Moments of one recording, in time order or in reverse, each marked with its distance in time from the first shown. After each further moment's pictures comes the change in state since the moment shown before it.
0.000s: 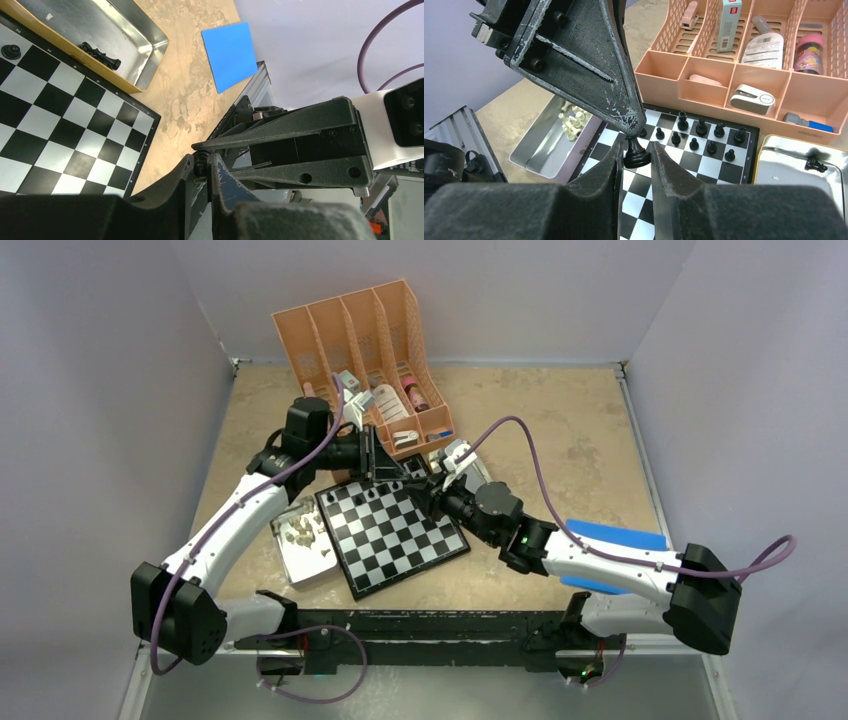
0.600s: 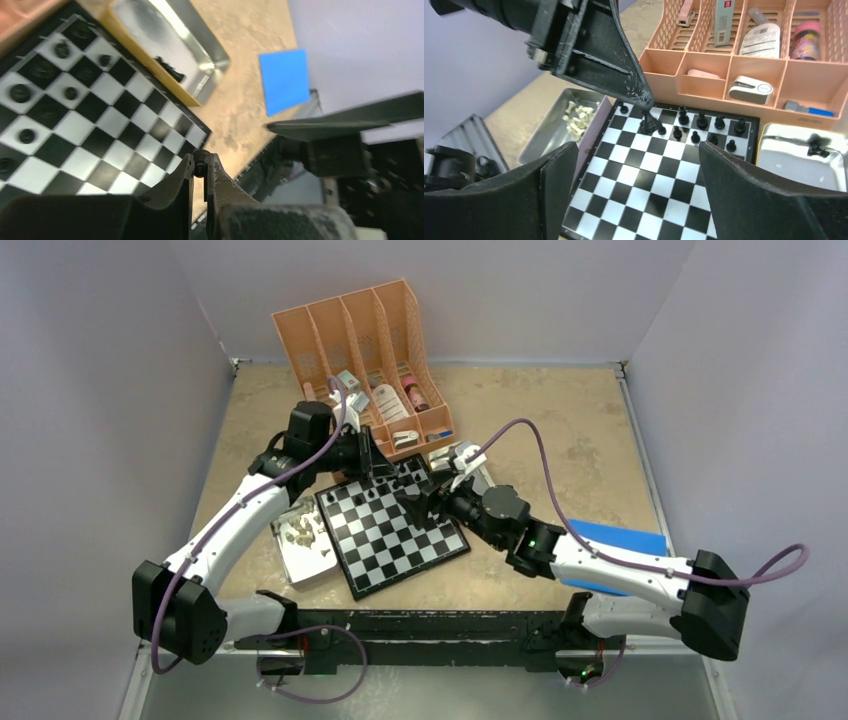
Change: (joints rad) left arm 0.000 0.002 -0.020 -0.024 -0.183 0.056; right arm 0.000 -0.027 -0.015 -0.023 0.014 0.051
